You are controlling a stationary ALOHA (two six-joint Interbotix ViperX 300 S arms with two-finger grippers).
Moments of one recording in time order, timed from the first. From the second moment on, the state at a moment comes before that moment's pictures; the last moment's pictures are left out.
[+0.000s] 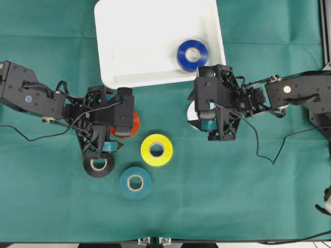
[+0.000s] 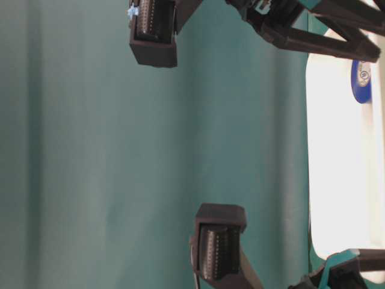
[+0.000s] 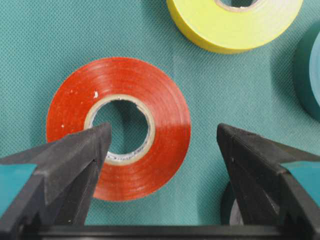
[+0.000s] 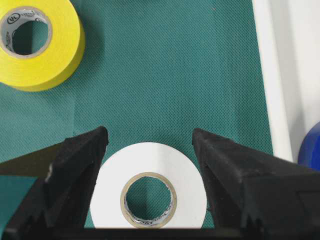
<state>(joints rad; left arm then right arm) -0.17 0.09 0.69 -0.02 0.19 -0.14 0.10 -0.08 0.78 -0.37 0.16 0.58</state>
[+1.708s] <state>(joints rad) -0.16 0.10 0.66 -0.02 0.30 -0.14 0.10 -0.08 0.79 -0.37 0.12 0.58</state>
